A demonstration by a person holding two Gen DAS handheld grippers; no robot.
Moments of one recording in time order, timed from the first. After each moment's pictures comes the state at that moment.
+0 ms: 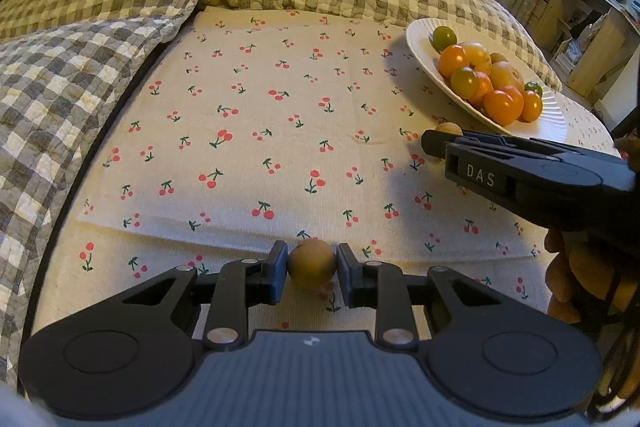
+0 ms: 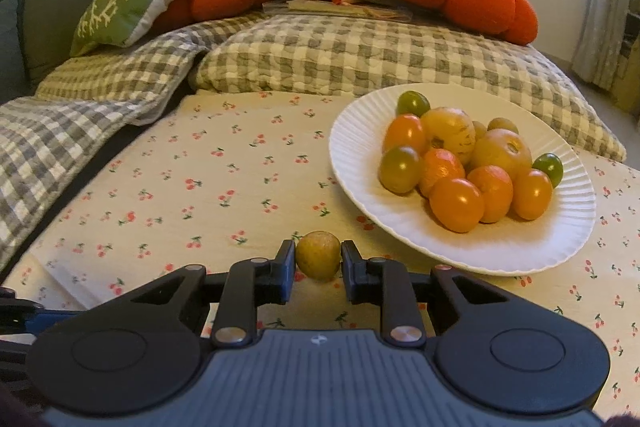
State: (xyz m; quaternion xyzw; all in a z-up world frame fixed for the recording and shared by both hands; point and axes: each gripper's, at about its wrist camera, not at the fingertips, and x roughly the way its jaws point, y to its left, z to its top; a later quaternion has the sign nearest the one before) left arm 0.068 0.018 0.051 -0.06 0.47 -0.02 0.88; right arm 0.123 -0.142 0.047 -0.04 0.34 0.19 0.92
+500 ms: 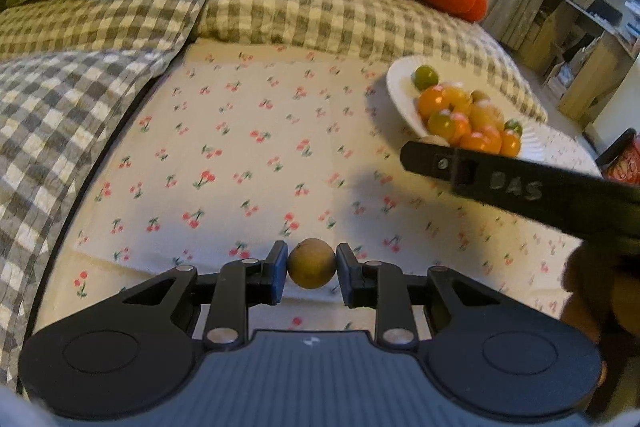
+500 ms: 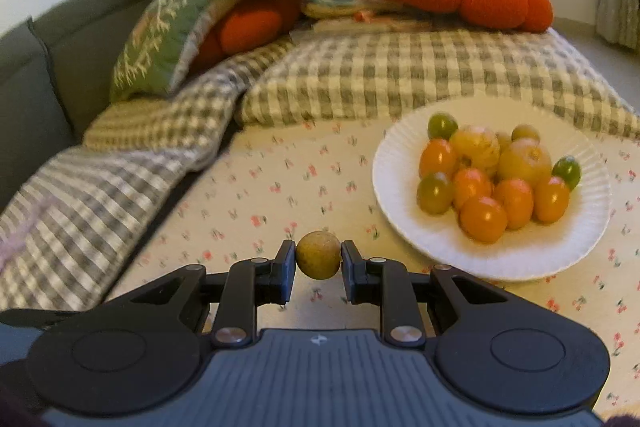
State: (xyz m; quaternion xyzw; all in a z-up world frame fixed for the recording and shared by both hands) left arm 0.074 0.008 0.074 -0.08 0.44 -0.02 0.89; right arm 0.118 -0.155 0.095 0.05 0.35 0.25 0.90
